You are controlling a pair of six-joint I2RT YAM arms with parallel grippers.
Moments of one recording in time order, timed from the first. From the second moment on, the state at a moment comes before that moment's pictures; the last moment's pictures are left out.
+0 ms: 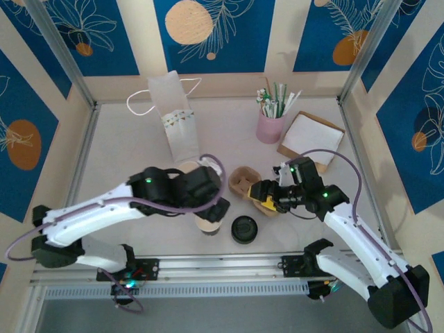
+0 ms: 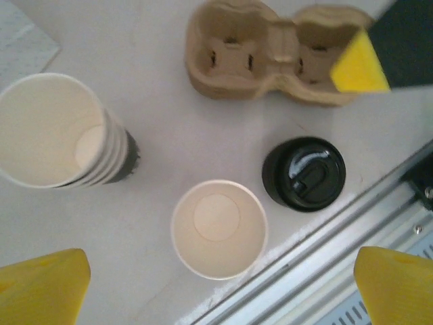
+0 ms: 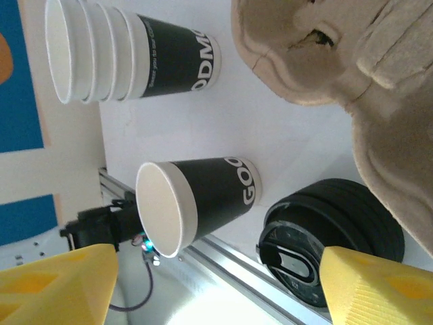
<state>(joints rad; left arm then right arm) -1.23 1.30 1.51 -1.25 -0.32 -0.59 0.44 0.87 0.70 -0.71 -0.60 0.78</state>
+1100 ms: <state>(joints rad) -0.48 0.74 0.66 -0.89 0.28 -0.70 0.86 1.07 0.86 -1.01 -0.15 0.75</state>
